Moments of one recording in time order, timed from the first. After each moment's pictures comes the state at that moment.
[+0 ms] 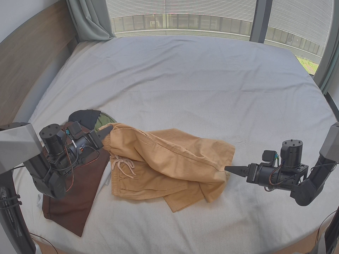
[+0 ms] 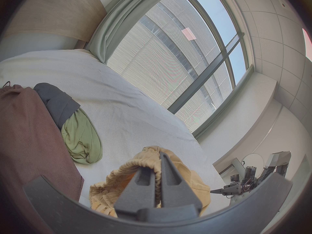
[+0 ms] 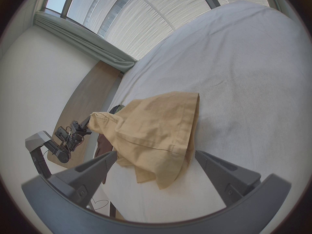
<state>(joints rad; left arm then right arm) -0.11 2.15 -0.63 -1.55 -0.46 -0.59 0.27 2.01 -0.42 -1.14 0.42 0.52</state>
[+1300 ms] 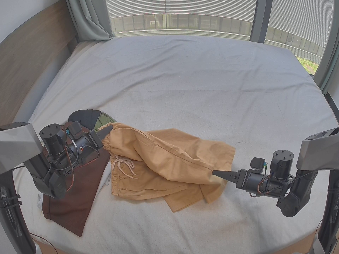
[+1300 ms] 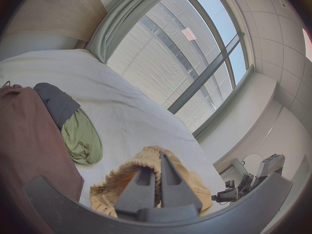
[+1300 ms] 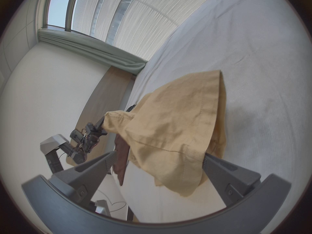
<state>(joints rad) -0.11 2.15 -0.63 -1.55 -0.46 -0.59 0.33 2.23 -0.39 -1.53 0.53 0.69</state>
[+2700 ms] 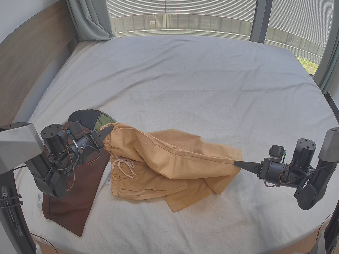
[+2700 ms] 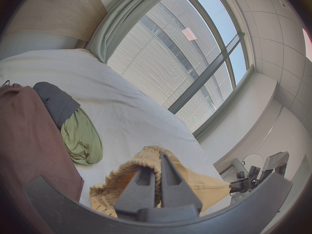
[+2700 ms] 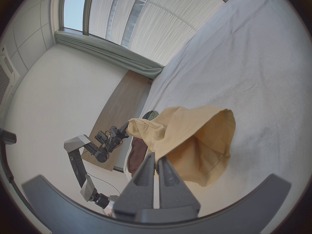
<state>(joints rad) -0.11 2.16 -0.64 -1.55 -0.46 -0.59 0.20 2.06 -0.33 -1.54 0.76 0.68</state>
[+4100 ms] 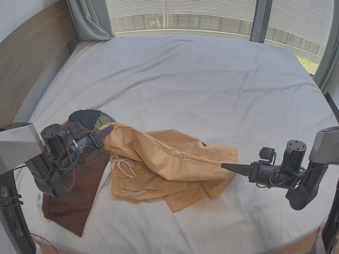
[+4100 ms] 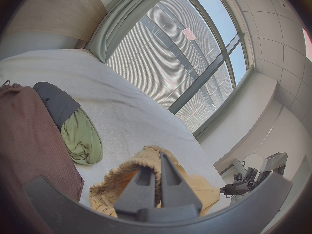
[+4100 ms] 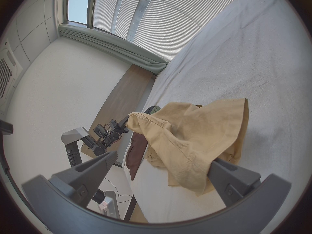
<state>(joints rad) -0.11 2.17 -0.64 -1.55 -0.46 -0.59 0.25 2.13 -0.39 -1.54 0.76 0.63</state>
